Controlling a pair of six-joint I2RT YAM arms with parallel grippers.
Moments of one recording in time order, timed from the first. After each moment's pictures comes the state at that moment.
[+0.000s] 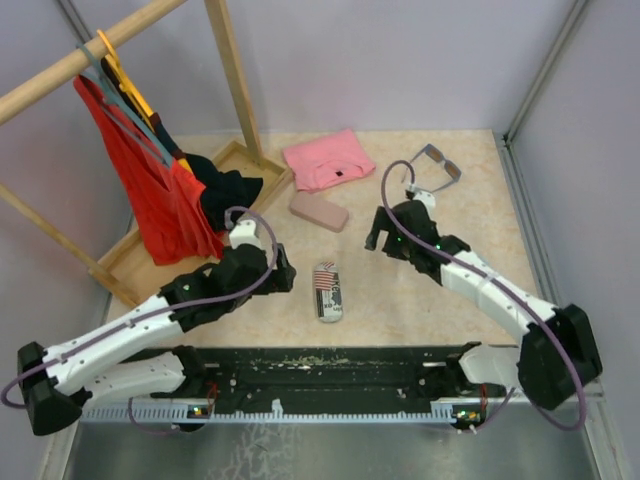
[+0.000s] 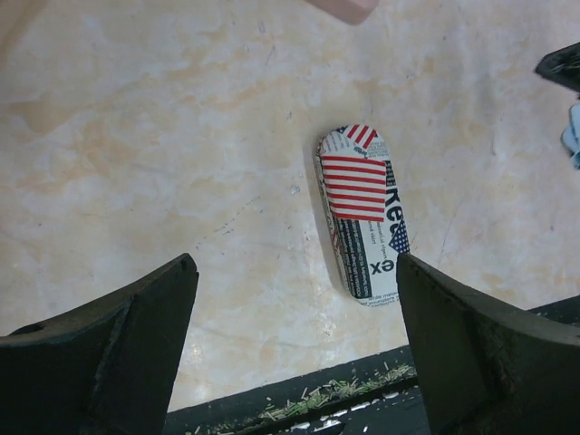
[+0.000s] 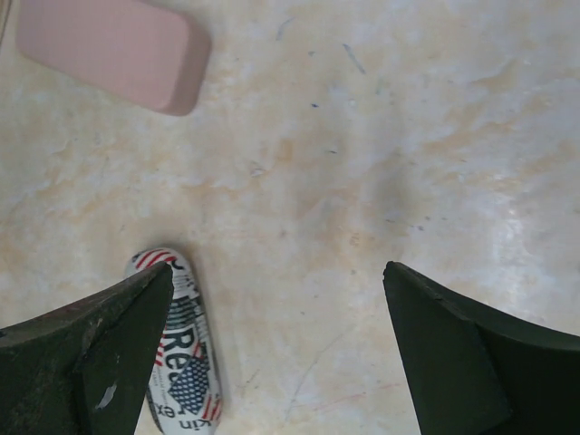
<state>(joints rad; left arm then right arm) -0.95 0.87 0.79 -0.55 -0.48 -0.74 0.56 1.27 0.87 -0.36 0.22 0.66</state>
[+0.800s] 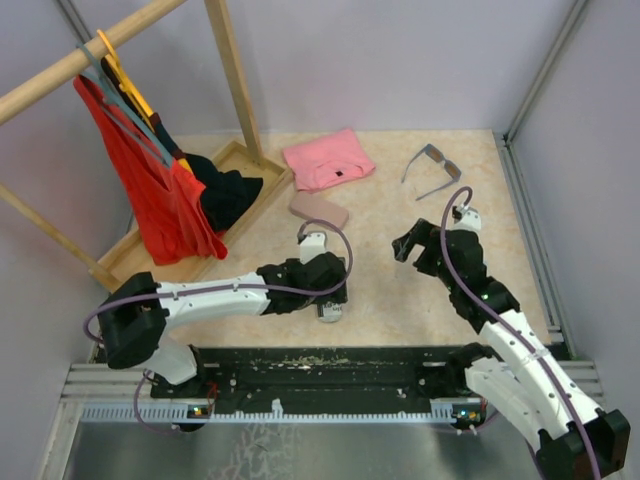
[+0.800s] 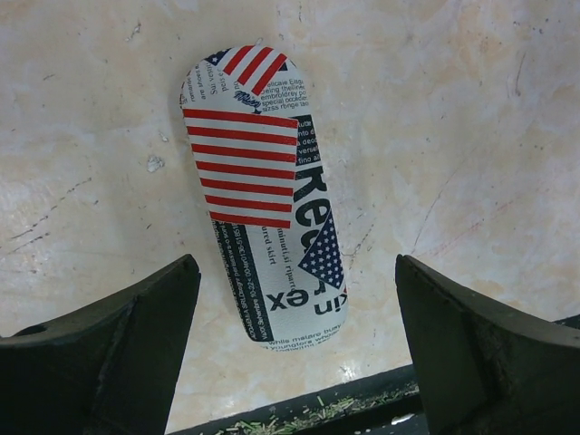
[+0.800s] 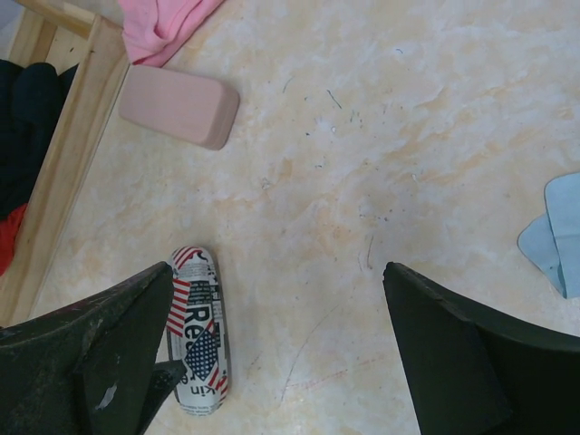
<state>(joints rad) -1.13 1.51 0.94 -0.36 -0.46 -0.94 0.38 0.72 0.59 -0.35 0.13 0.66</state>
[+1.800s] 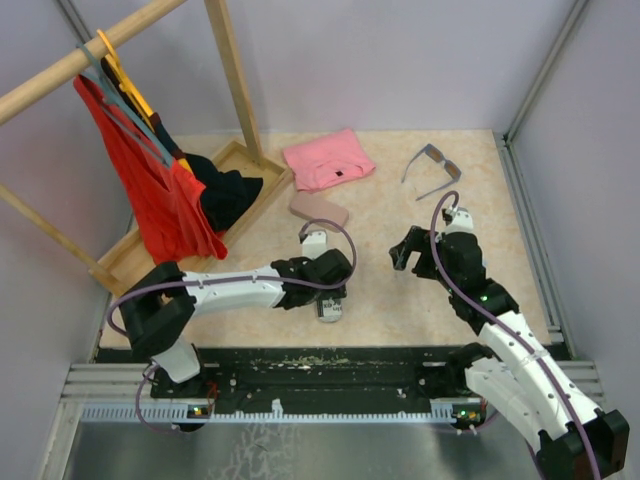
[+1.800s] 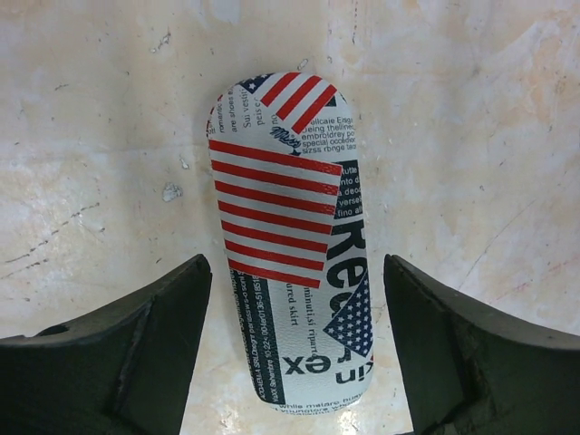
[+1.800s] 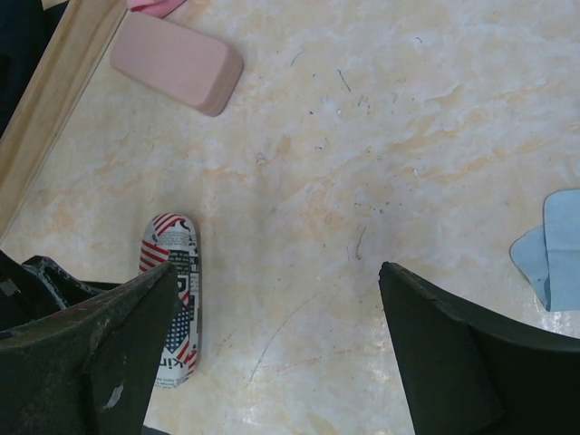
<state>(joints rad) -1.09 1.65 0.99 -0.36 -0.49 -0.99 0.38 0.71 0.57 -0.34 0.07 0.53</state>
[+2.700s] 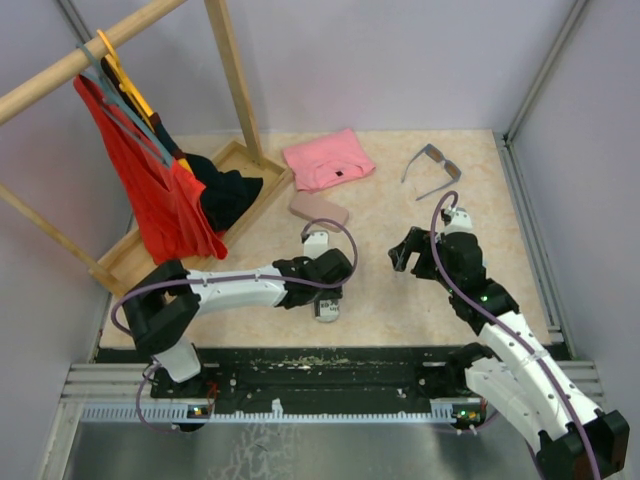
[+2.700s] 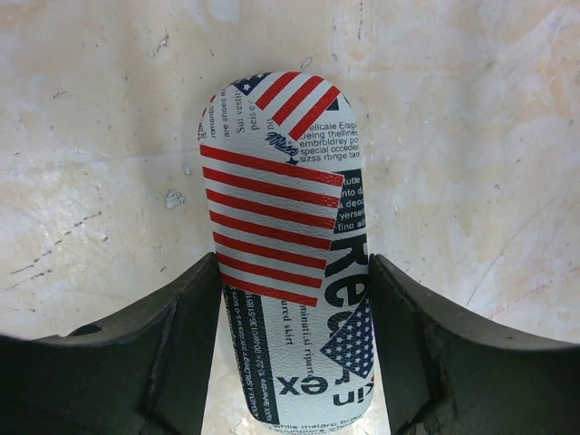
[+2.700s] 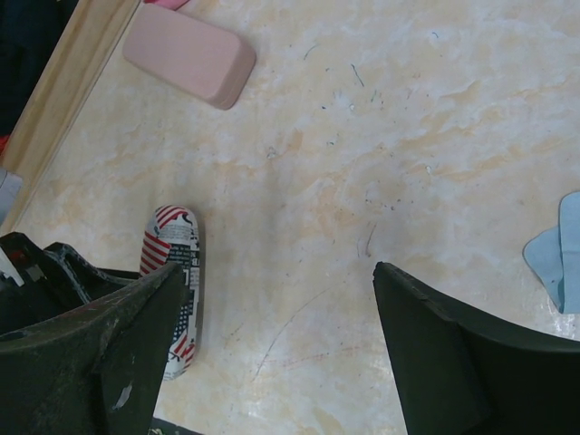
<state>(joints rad) -1.08 1.68 0.99 -0.34 -0.48 -0.95 0.38 0.71 0.57 -0.34 0.03 0.52</state>
